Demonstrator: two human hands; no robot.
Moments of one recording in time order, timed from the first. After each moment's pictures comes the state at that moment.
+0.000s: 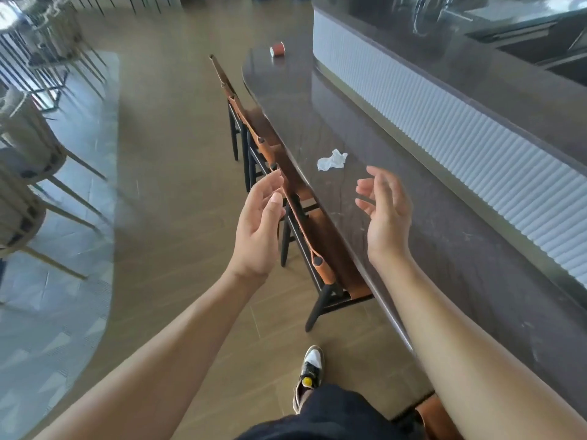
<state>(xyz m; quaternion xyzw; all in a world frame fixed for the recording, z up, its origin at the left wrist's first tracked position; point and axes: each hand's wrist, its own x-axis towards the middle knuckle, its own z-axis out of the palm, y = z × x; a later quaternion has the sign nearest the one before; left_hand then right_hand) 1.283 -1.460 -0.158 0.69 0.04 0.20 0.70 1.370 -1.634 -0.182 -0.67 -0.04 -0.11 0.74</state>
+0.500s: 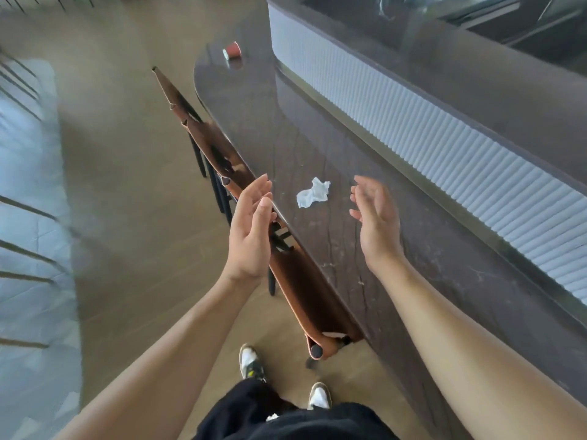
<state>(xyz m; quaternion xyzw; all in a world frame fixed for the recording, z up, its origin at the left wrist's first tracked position) 1.537 -1.406 -0.182 0.70 0.05 0.16 0.69 1.592 -1.603 -0.204 -0.72 0.02 -0.07 0.69</state>
